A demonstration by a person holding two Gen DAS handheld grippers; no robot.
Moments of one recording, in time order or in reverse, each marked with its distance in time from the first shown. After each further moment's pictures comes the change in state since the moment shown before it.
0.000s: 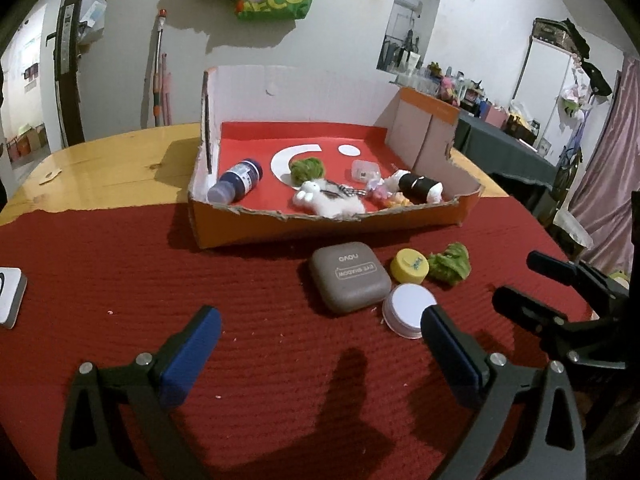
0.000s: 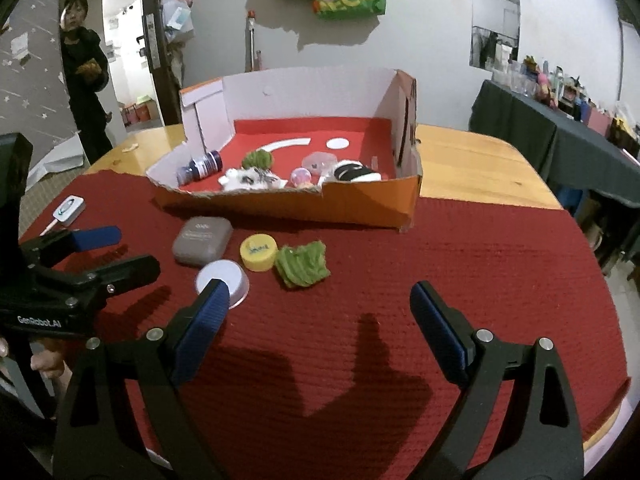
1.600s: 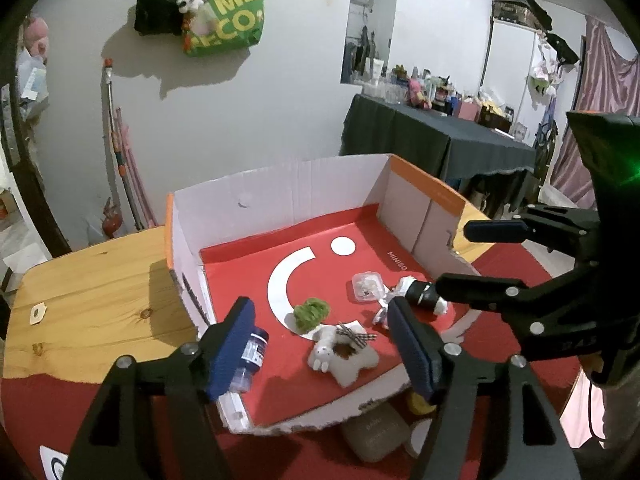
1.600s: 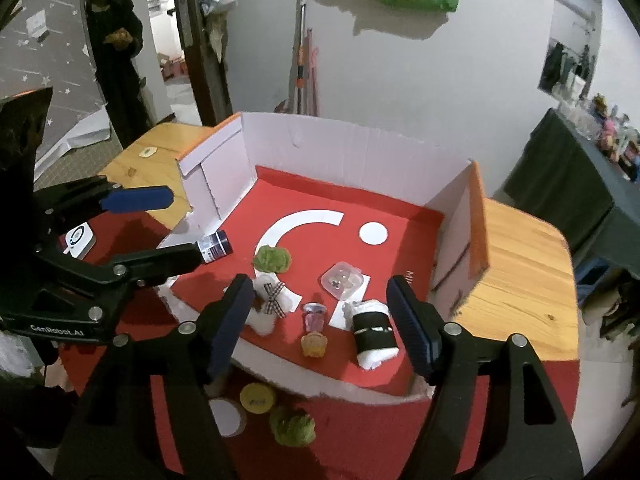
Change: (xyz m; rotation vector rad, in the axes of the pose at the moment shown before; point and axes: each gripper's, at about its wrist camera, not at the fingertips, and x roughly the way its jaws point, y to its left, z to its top) left arm 0.009 0.007 0.139 0.176 -0.028 -0.058; right arm 0.048 0.006 0.153 -0.171 0.121 0.125
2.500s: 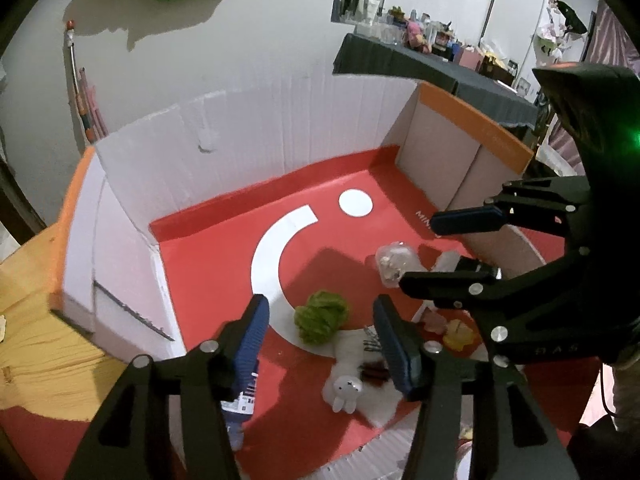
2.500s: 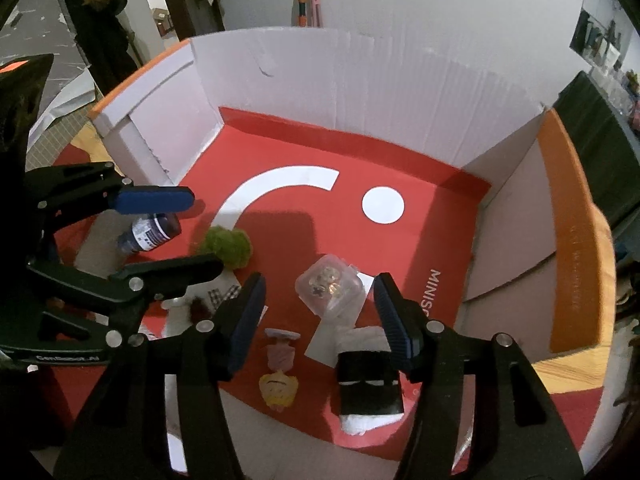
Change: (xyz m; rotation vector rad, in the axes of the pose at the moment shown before) left arm 0.097 0.017 0.007 0.027 0.220 -0.055; right arm 0.071 -0.045 -0.003 -0.015 0.229 0.056
